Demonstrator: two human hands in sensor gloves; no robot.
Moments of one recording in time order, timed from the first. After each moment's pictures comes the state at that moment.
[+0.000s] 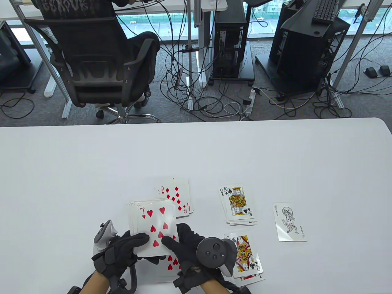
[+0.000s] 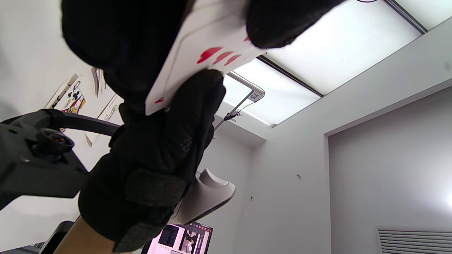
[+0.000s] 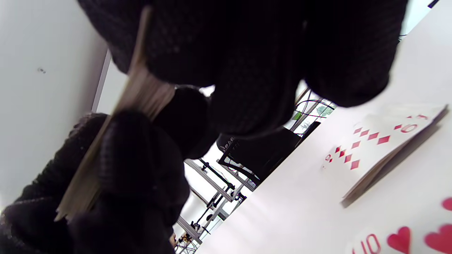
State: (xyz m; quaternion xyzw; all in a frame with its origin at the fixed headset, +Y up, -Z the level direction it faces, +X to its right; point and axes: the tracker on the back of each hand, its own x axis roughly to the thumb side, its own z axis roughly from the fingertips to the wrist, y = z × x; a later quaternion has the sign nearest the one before) left_hand -0.233 -0.772 -0.253 -0.30 -0.23 0.80 0.47; right_hand -0.003 -0.721 -0.229 0.18 -0.10 0.84 0.50
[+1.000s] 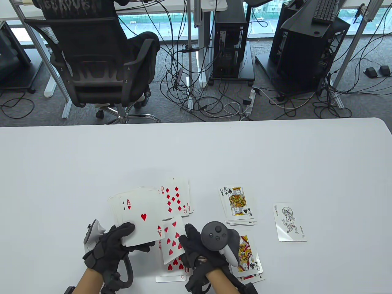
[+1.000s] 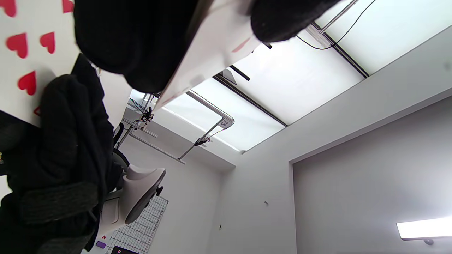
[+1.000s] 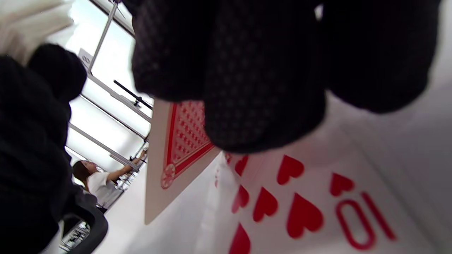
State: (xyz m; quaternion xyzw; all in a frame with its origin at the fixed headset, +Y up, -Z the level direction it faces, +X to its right) left_hand -0.260 -0.773 -0.262 -0.23 -0.20 0.84 0.45; right_hand 0.005 -0.757 -0.247 0.12 0.12 0.90 0.40
